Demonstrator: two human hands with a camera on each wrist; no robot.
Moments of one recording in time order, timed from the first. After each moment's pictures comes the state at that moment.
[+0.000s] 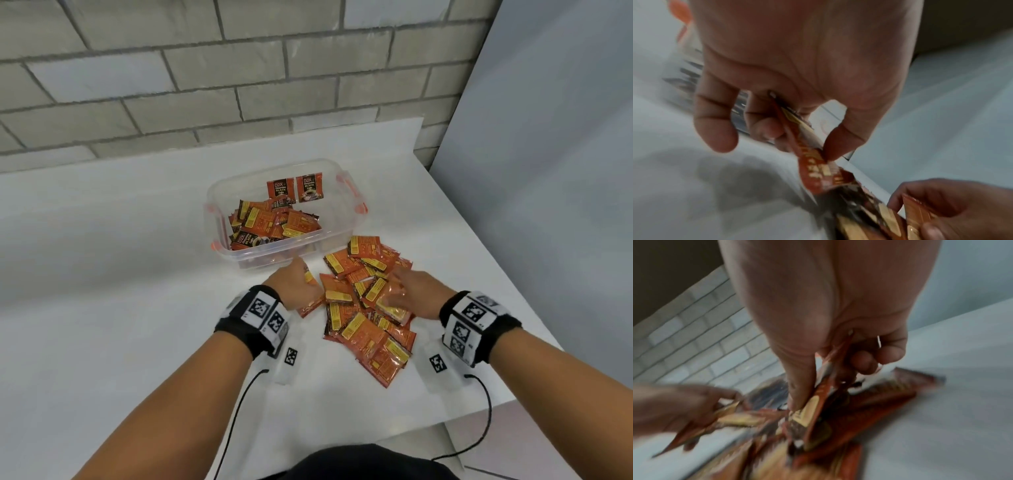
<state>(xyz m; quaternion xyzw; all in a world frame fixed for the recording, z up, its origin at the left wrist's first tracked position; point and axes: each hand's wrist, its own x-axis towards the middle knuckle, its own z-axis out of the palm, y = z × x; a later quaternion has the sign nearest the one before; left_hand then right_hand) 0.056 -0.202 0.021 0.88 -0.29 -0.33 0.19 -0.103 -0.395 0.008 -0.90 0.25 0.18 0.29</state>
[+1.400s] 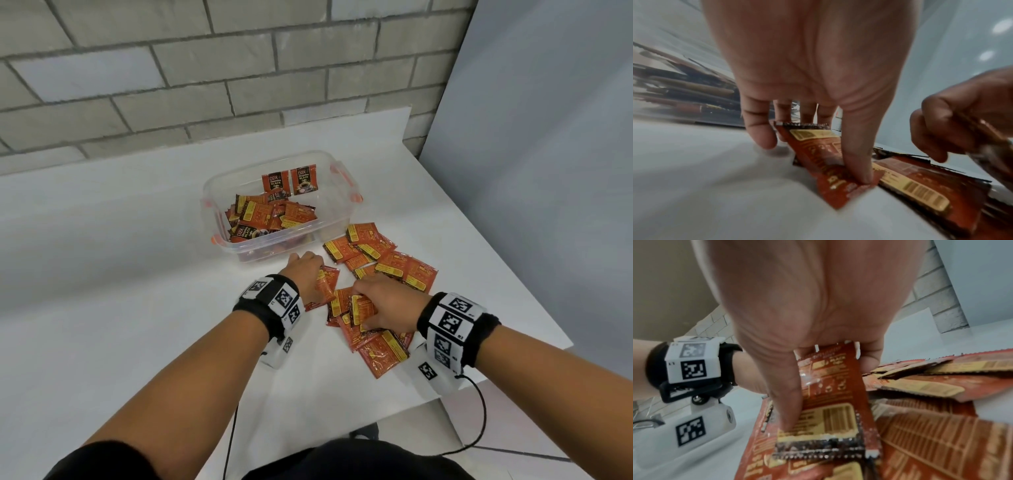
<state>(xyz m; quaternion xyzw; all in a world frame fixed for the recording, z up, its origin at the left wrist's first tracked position) 0.054 -0.213 -0.005 0.85 -0.46 -0.25 0.04 -0.101 -0.328 0.019 -0.95 0.11 0.22 0.21</state>
